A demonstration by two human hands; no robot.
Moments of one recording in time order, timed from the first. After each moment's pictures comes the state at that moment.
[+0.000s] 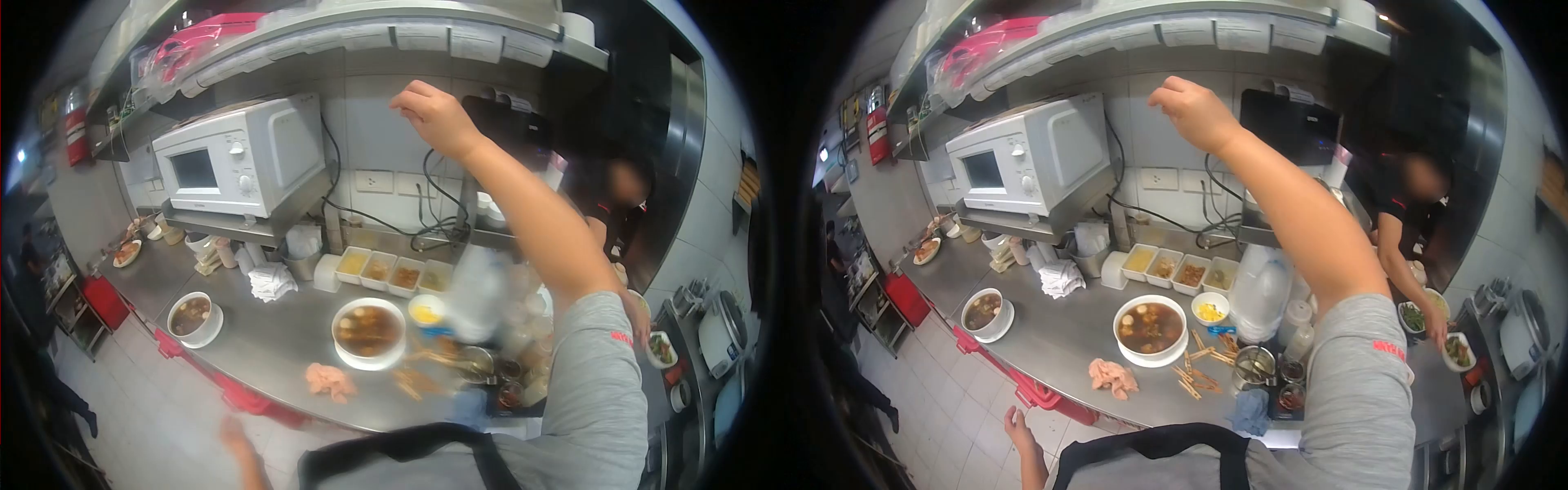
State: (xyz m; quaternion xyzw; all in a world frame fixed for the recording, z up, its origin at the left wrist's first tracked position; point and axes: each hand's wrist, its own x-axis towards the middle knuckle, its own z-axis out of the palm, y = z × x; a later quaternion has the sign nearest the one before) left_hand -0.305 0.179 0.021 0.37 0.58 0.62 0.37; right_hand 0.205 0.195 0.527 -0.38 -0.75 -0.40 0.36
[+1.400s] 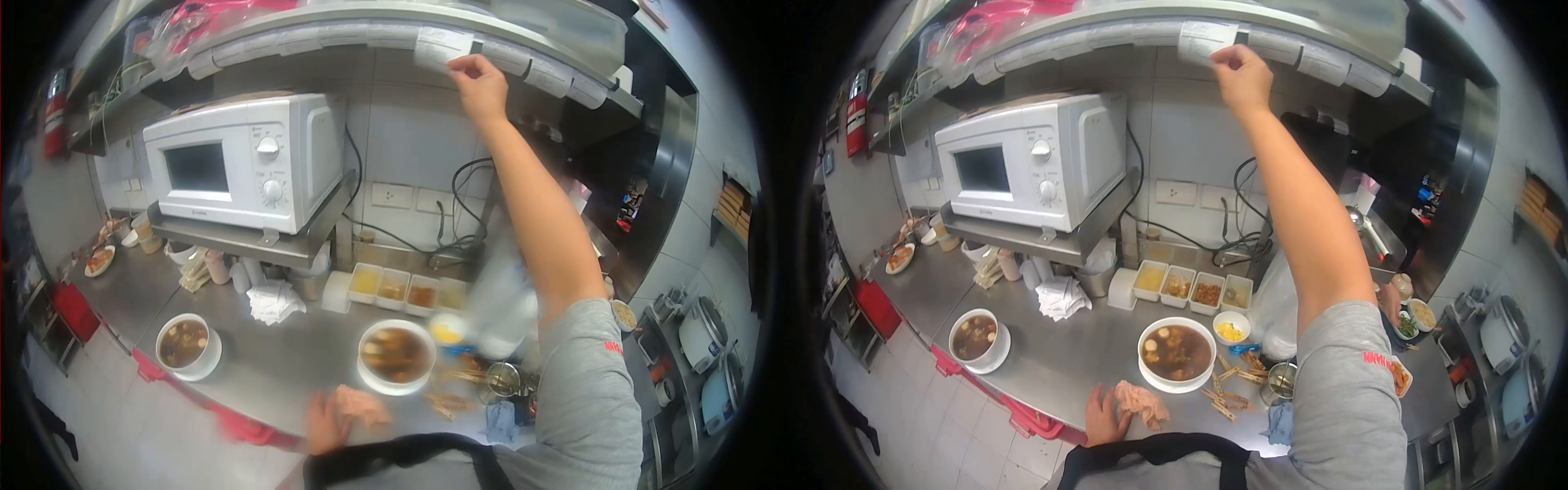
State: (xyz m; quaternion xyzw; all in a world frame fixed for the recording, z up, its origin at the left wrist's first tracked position) left_hand -0.169 0.251 0.044 0.86 0.34 0.35 0.15; right_hand 0.181 0.298 0.579 -0.50 -0.55 -0.29 0.60
